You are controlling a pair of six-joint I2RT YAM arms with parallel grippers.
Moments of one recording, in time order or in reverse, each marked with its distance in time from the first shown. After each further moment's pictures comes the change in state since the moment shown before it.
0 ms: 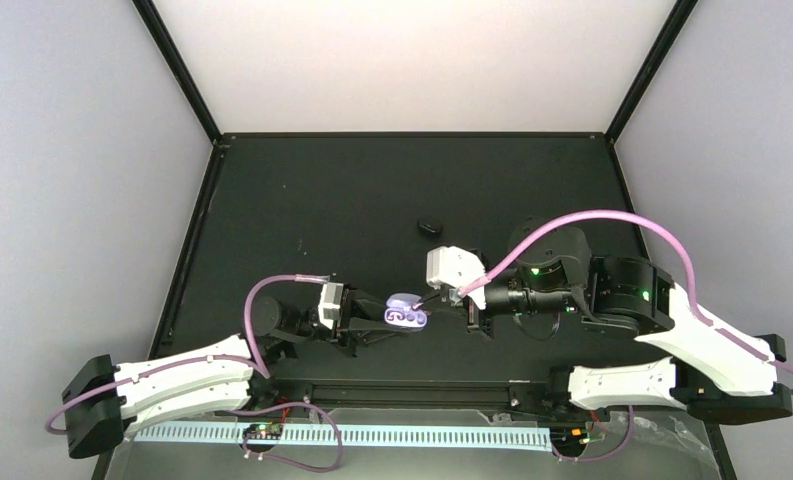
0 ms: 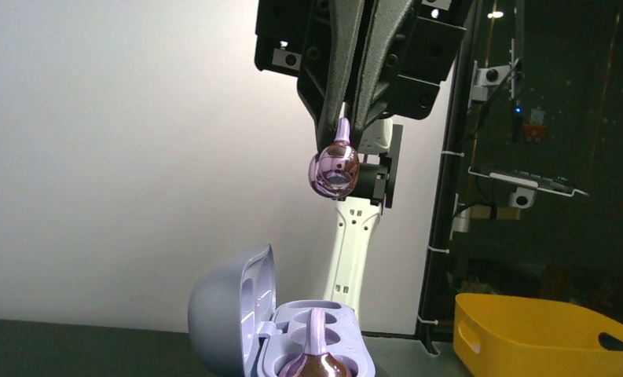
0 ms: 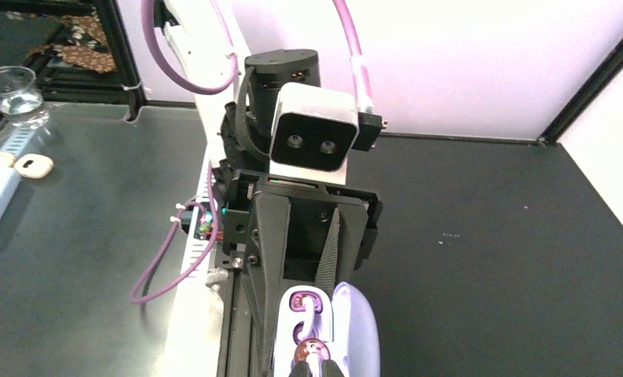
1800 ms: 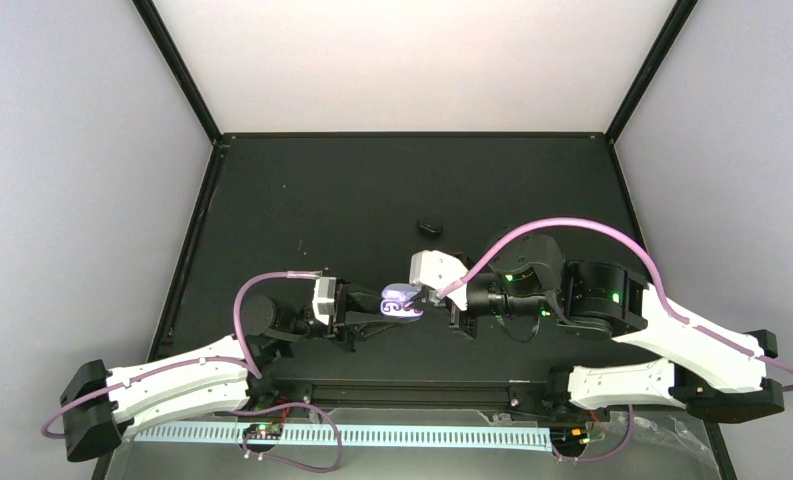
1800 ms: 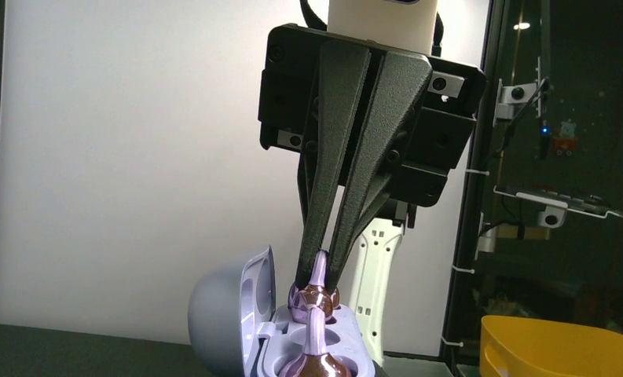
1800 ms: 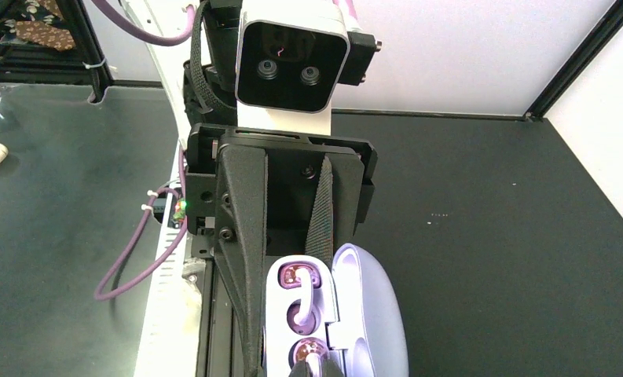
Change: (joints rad) left arm 0.000 -0.047 0.033 -0.060 -0.064 0.029; right arm 0.013 0.010 -0.098 0.075 0.060 0.003
